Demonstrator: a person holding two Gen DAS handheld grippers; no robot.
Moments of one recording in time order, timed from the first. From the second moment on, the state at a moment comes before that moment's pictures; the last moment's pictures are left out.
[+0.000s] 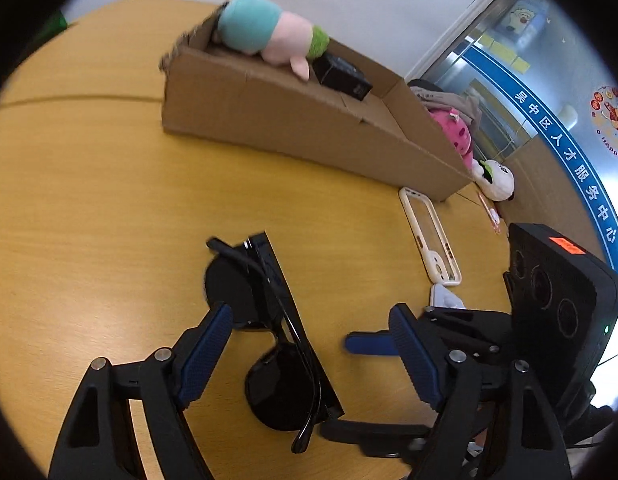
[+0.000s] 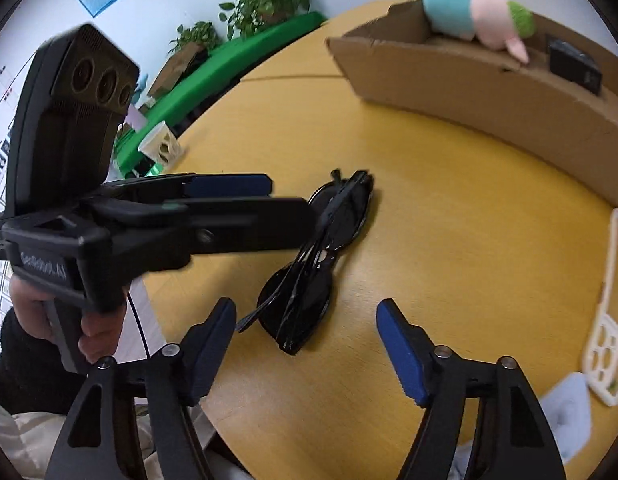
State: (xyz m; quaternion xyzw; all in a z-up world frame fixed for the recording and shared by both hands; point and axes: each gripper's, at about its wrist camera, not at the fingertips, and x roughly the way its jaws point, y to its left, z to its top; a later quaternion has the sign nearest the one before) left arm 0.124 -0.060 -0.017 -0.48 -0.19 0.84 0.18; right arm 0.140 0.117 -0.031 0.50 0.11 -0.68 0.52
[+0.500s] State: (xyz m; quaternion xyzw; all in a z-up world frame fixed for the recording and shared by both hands) left arm 0.116 -0.059 -0.035 -0.51 -0.21 0.82 0.16; right arm 0.138 0.119 -0.050 0.50 0.08 -0.69 0.52
